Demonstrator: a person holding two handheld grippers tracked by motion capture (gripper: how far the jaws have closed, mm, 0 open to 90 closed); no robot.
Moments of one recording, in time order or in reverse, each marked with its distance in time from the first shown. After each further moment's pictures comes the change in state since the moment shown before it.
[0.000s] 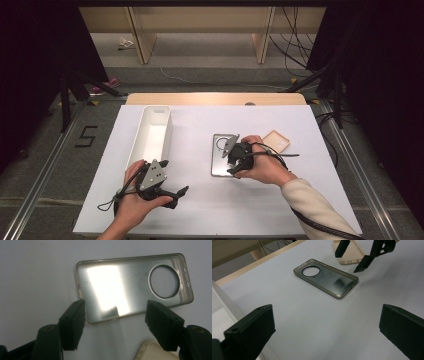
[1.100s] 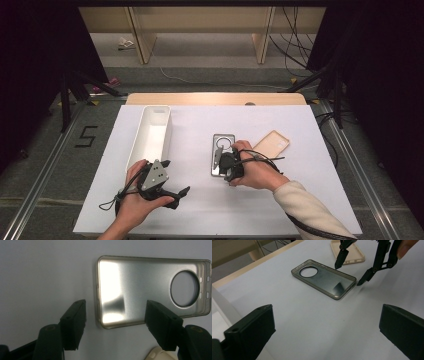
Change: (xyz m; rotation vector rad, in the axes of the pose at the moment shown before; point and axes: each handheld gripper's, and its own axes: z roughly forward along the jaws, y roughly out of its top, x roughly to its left) left arm -0.003 0.003 0.003 0.002 -0.008 0.015; right arm 0.023 0.019 0.013 0.132 -0.003 -0.147
